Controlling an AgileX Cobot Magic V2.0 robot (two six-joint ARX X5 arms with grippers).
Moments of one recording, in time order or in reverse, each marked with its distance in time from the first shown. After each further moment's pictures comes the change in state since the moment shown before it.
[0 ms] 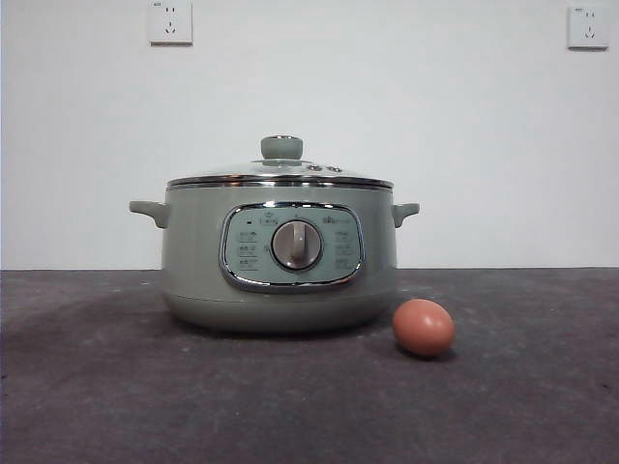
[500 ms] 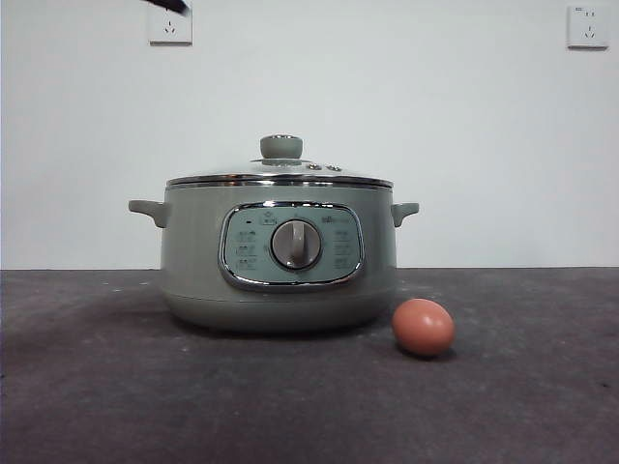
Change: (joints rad) left arm -0.352 0.750 0.561 0.040 -0.242 0.171; right arm 0.000 0.126 0.000 0.000 -0.045 0.000
